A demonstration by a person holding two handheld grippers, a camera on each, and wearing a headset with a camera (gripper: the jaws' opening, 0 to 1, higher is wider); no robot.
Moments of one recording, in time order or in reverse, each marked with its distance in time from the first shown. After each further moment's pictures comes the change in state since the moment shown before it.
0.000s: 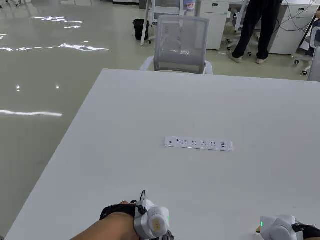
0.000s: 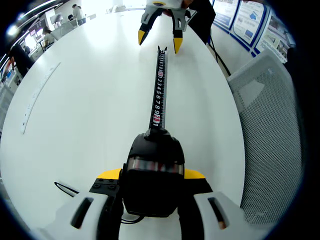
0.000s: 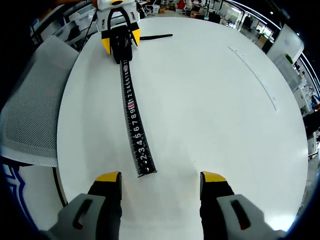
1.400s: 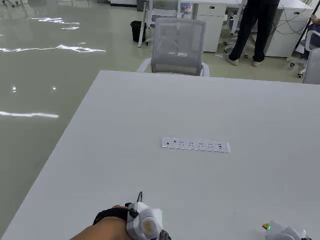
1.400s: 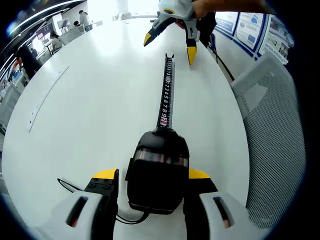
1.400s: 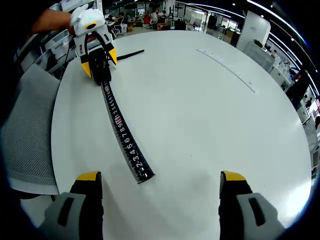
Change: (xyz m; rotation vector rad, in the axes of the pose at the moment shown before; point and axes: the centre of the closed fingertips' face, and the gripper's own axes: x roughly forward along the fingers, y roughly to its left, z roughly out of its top) left arm -0.004 0.008 -0.002 -0.032 -0.089 0.064; right arm -0.003 0.003 0.003 0.205 -0.149 -0.123
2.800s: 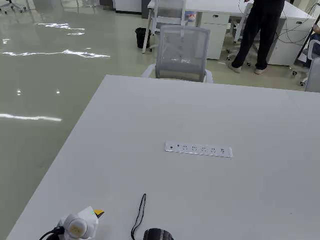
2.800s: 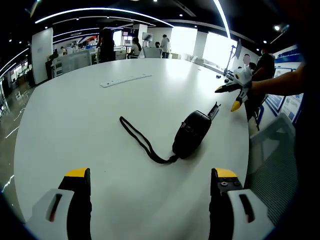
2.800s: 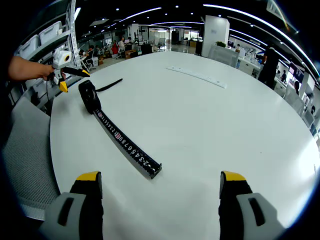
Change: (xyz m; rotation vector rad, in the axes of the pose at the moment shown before) left arm -0.098 0.015 -0.095 -0.556 -0.371 0.317; right arm -0.031 0.010 -0.009 0.271 -0.245 -0.156
